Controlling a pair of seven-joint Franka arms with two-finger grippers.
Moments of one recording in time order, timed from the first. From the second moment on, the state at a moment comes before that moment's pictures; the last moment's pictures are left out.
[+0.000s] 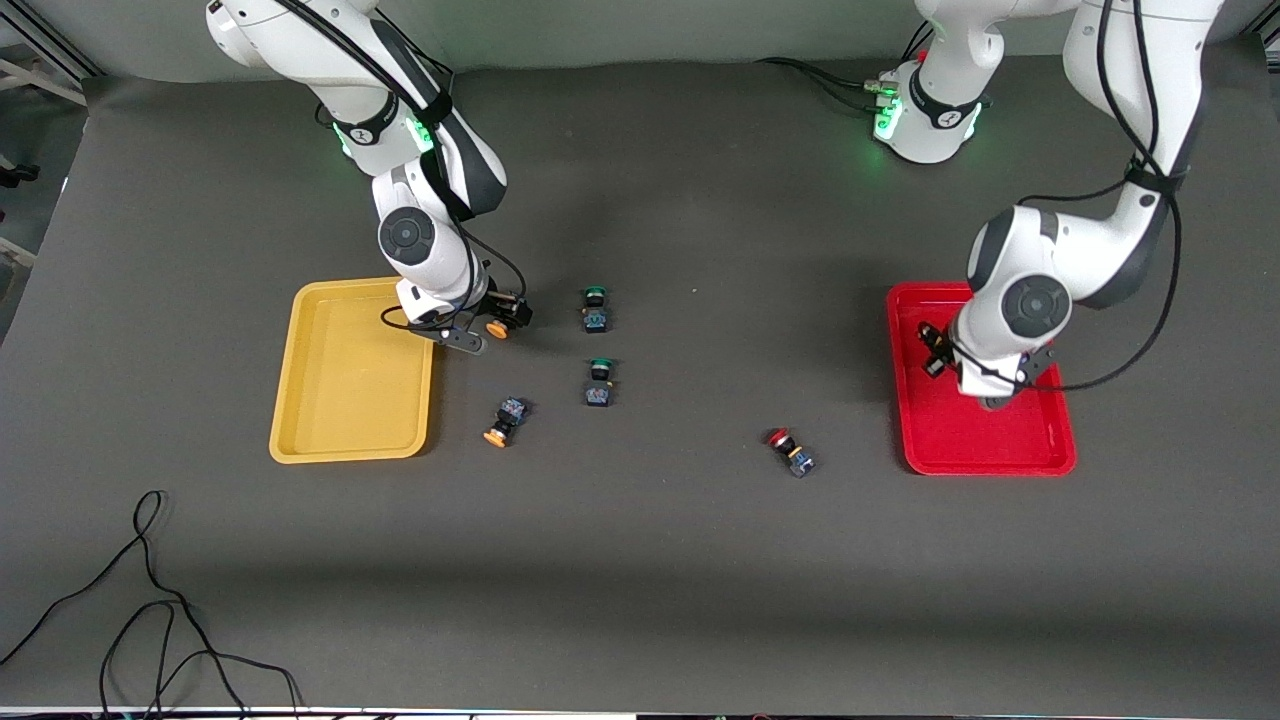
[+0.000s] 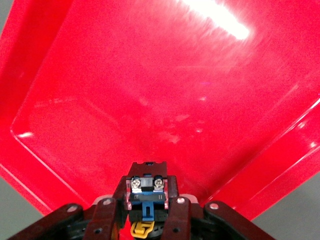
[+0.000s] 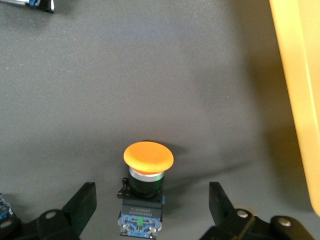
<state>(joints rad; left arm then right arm) 0.05 0.27 -0.18 -2.32 0.20 2.35 -0.97 0.58 0.26 -0.04 -2.44 0.21 2.59 0.70</state>
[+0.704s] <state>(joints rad) -0.03 0.28 -0.22 -1.87 0.12 1.95 -1.04 0.58 0.27 -0.04 -2.44 0.21 2.60 0.70</state>
